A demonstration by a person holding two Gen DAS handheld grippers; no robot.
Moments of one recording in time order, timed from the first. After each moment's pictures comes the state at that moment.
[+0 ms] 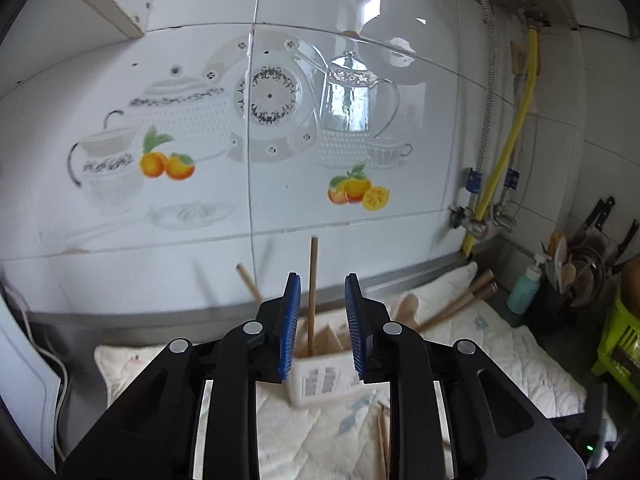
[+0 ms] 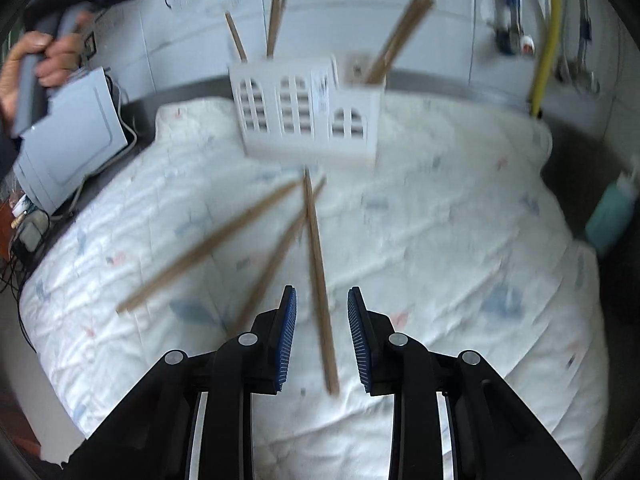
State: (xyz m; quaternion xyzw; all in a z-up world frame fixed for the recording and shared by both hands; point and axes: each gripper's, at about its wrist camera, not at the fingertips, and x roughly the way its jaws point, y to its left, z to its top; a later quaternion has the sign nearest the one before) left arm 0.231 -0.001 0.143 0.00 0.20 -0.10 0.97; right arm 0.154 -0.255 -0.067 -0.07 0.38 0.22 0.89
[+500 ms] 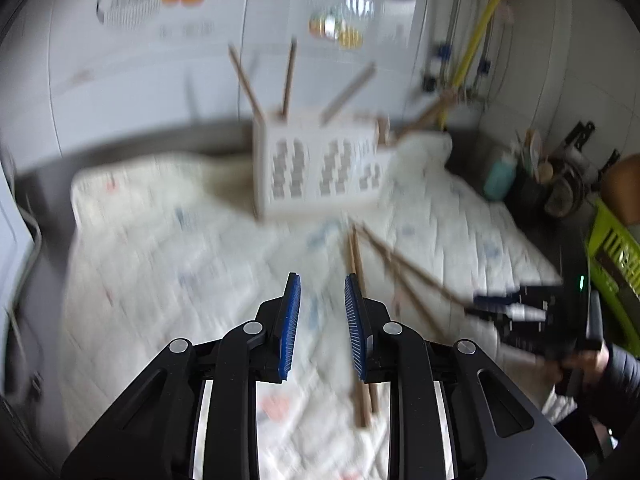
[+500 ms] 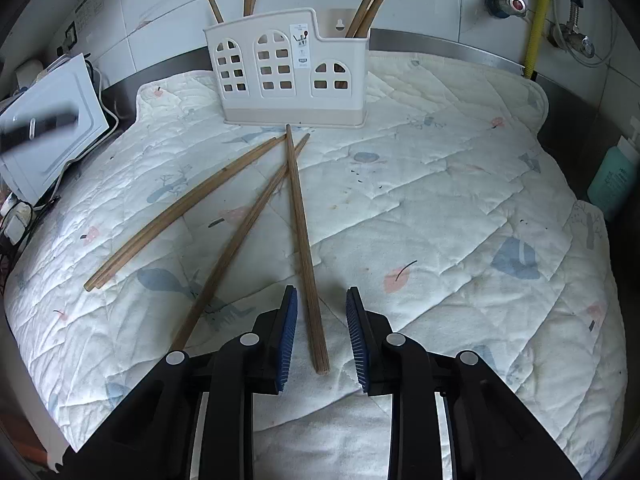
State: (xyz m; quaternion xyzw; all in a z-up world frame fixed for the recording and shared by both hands) left arm 0.129 -0.002 -0.009 -0.03 0.35 -0.13 0.93; right arm 0.160 -0.258 -0.098 -0.06 0.41 0.20 0.89
